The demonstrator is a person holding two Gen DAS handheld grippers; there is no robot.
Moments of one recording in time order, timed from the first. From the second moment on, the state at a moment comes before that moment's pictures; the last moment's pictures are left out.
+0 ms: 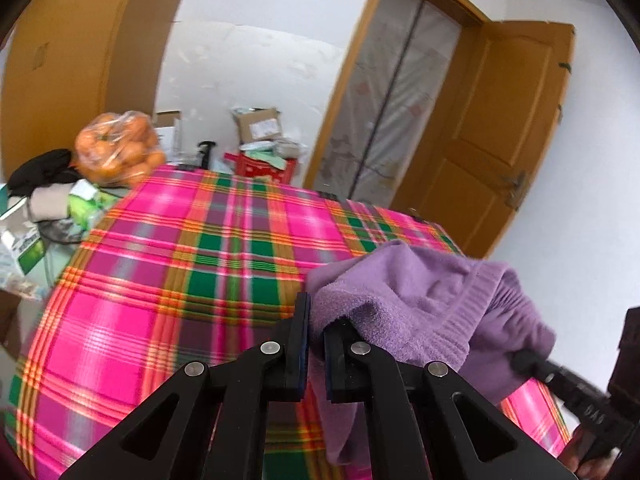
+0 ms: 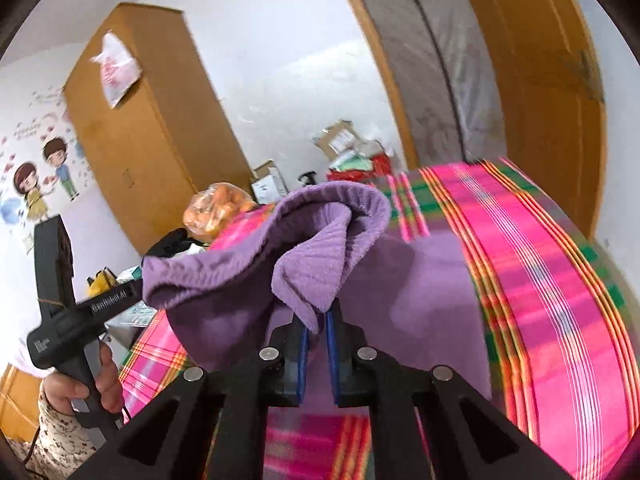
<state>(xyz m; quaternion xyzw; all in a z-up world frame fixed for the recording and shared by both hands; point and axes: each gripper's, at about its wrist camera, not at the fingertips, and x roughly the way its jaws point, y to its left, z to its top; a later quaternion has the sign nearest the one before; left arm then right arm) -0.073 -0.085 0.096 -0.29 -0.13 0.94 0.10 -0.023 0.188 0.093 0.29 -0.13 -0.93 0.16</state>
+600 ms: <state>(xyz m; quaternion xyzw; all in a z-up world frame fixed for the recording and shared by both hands) -0.070 -0.183 0.056 -0.33 -0.20 0.92 0.02 -0.087 0.063 0.115 0.29 -0.11 -0.90 0.30</state>
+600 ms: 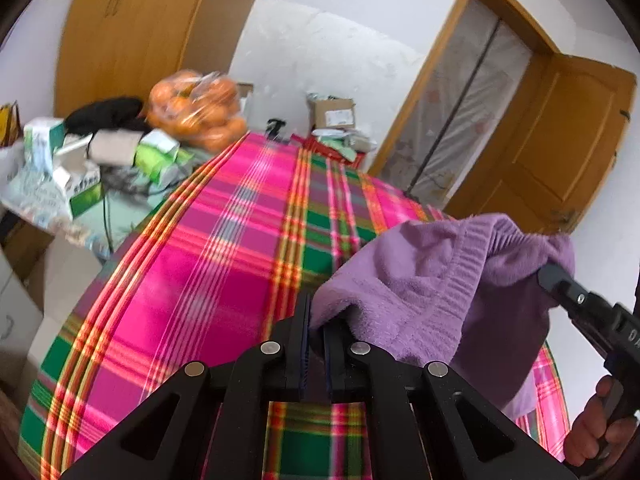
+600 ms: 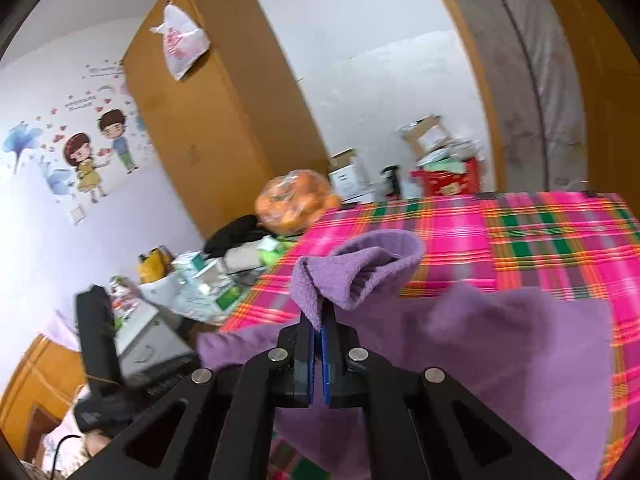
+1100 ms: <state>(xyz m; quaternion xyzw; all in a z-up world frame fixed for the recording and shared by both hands) -0.062 -0.215 0.049 -0.33 -0.24 0.91 0.01 -0.091 -0.037 0.091 0.33 -0.11 -0.85 0.39</state>
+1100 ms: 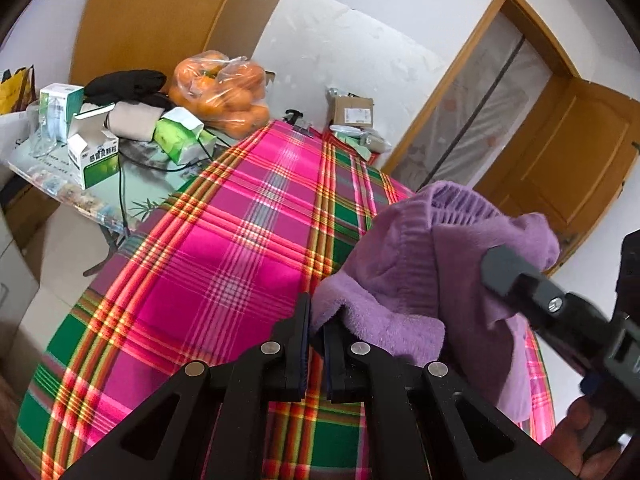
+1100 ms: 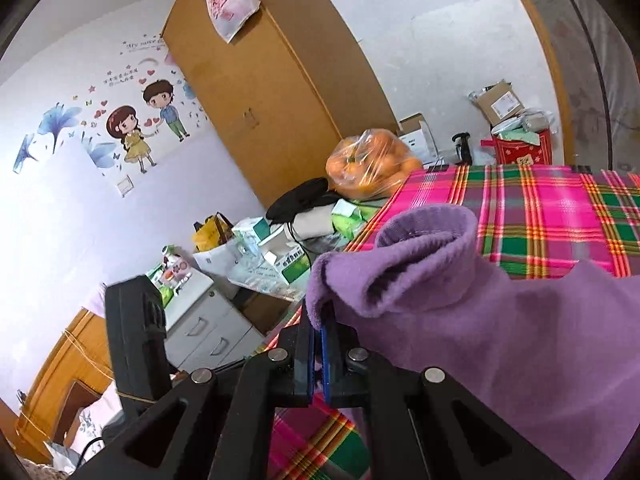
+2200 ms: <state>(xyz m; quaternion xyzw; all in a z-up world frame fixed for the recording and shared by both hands) -0.009 -0.227 0.048 -0.38 -0.28 0.88 0.00 -0.061 0.212 0.057 0.37 -0.16 -0.91 0.12</state>
